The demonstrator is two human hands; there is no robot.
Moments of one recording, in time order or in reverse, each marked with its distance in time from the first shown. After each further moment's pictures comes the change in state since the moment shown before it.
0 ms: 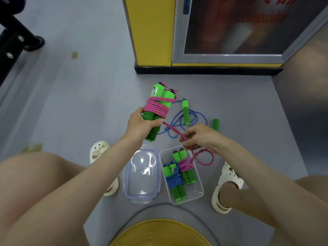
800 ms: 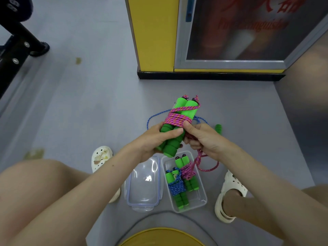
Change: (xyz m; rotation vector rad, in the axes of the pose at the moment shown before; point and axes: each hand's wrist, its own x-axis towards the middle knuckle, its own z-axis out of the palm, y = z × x) left_hand -0.015 0.001 0.009 -0.048 -0.518 -0.181; right_hand -0.007 -0.016 0.008 0.487 -0.037 -0.201
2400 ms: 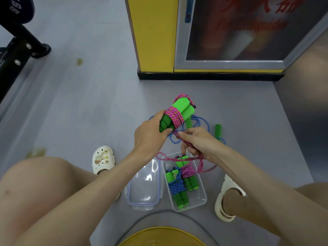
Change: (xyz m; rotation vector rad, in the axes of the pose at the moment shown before) left_hand 0.004 -0.007 0.004 0.964 0.644 0.453; right_hand -0.004 0.007 0.011 -0.202 0.083 0.132
